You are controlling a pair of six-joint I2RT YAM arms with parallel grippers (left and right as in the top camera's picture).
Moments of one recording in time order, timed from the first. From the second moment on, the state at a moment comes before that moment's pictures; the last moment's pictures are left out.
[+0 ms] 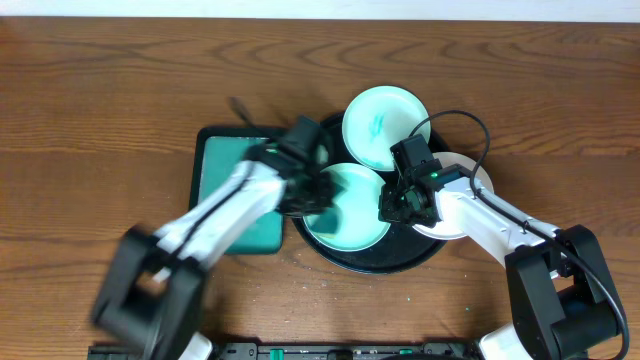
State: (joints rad) left arm -0.49 1.66 1.12 -0.77 0.30 -0.59; right arm 0.40 1.71 0.91 -0.56 -0.15 0.55
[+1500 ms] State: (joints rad) left arm -0.19 0.76 1.09 -1.10 -0.01 -0.43; right arm 0.83 1.67 1.15 0.06 0.28 0.07
